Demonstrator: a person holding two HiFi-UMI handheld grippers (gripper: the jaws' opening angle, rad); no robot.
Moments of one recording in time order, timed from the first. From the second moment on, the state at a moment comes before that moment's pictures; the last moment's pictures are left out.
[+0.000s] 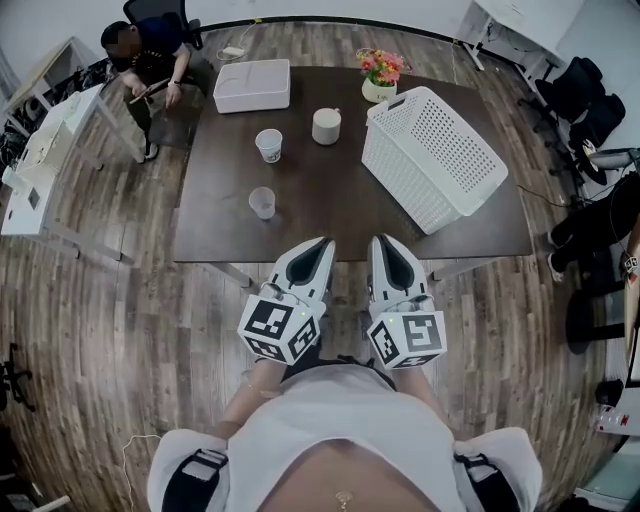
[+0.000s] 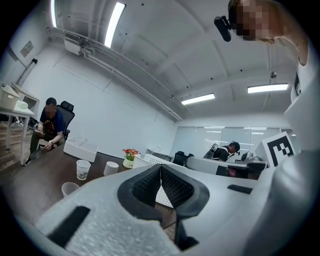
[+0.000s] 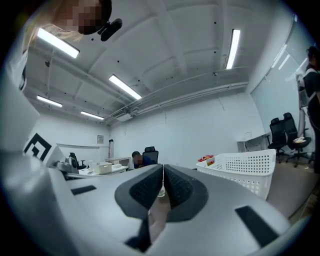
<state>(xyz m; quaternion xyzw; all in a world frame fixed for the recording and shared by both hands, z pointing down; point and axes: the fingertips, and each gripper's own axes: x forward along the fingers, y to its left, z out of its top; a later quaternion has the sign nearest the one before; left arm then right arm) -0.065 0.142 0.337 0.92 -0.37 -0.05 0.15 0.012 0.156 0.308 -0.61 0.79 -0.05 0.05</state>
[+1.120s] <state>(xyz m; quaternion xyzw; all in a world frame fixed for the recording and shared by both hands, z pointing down) -0.105 -0.039 0.348 0.89 -0.42 -0.04 0.15 -0.025 -0.031 0.325 -0.55 0.83 -0.07 0.05</state>
